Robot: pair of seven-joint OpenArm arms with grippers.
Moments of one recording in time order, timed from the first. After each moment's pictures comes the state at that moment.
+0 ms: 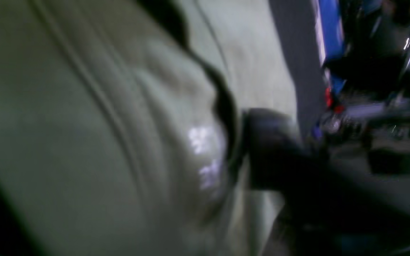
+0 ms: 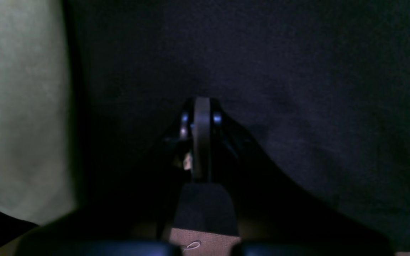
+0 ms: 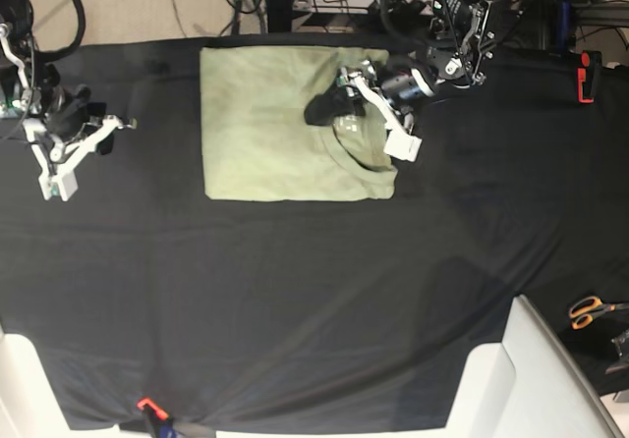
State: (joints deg) left arm 10.1 -8.5 2.1 60.8 -43.9 -40.6 30.6; right arm -15.8 32.0 -8.8 92.3 40.9 -5.1 -39.9
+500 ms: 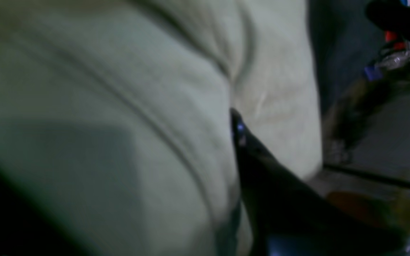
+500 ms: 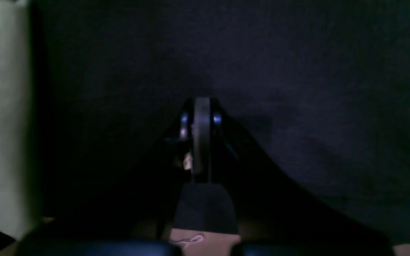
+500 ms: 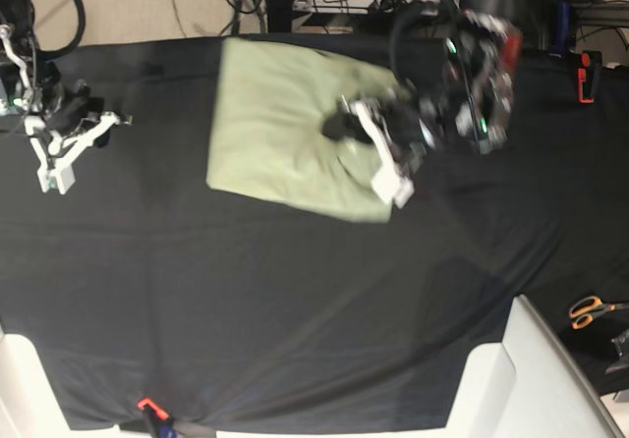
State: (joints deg) left arm 1.9 -12.3 5.6 74.9 -41.9 -29.6 56.3; right arm -15.7 30.9 -8.5 89.2 40.7 -5.2 -39.6
